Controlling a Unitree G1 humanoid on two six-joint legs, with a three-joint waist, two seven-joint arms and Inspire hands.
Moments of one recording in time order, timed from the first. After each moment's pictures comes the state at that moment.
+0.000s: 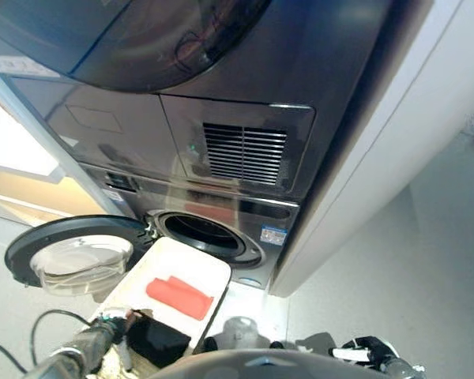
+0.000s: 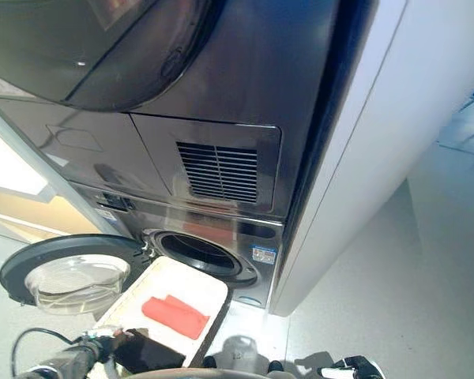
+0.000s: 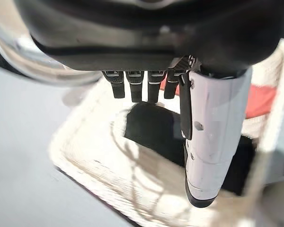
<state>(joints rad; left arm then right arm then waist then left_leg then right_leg) -0.14 0.67 -0.73 1.16 0.71 -0.18 0.10 0.12 -0.46 0.15 1.11 0.02 -0.11 0.04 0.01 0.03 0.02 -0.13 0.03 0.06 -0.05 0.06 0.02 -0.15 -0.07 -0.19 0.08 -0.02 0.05</state>
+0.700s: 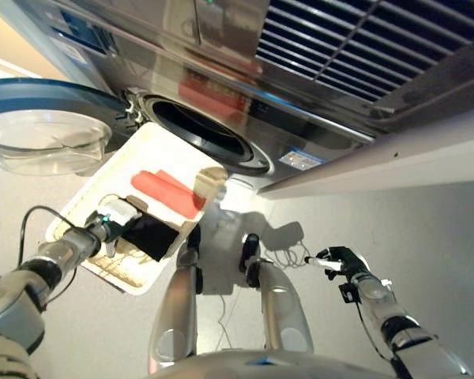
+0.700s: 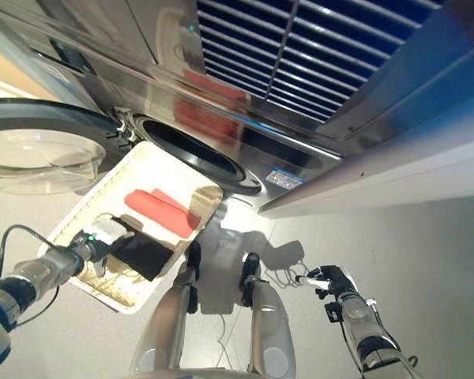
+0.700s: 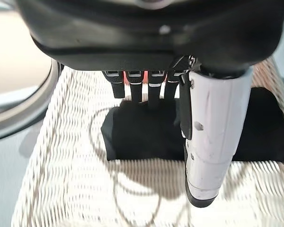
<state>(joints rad) -0.61 0.88 -0.96 0.93 0.86 -0.16 0.21 -0.22 -0.46 0.24 1.10 0.21 -0.16 -0.03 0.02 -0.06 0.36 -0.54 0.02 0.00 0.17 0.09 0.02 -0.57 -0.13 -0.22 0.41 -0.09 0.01</state>
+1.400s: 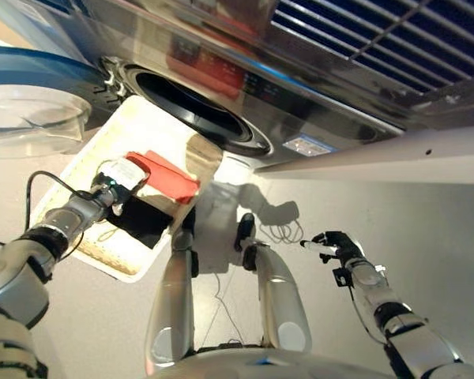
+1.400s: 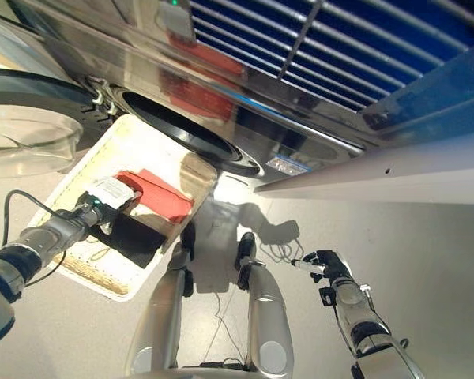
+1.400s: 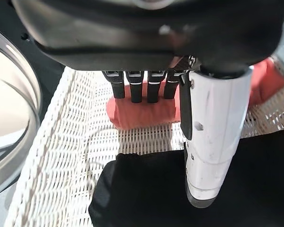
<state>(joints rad) -0.76 0.89 -1.00 0.91 0.89 -0.11 0.24 -0.29 -0.45 0.28 1.12 0.25 -0.18 -0.05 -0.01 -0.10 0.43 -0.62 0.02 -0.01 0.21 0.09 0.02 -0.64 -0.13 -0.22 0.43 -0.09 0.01</state>
